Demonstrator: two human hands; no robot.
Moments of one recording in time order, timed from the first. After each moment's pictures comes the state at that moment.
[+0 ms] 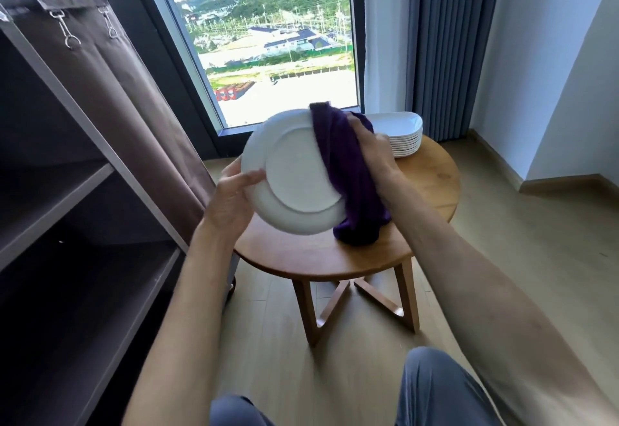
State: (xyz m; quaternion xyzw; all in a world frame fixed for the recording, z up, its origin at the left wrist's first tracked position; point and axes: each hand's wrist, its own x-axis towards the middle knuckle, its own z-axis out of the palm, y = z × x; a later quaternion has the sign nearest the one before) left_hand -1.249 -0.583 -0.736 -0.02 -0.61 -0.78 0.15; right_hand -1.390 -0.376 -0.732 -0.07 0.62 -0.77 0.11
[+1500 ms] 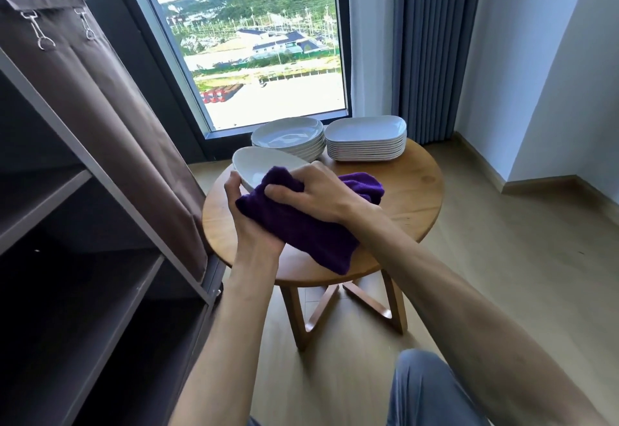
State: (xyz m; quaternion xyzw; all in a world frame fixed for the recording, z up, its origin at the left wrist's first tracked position) left_hand -1.267 -0.514 -0.772 0.06 -0.37 -0.91 0.17; right_hand -1.342 -0.395 -0.744 -0.47 0.75 -0.45 -0.01
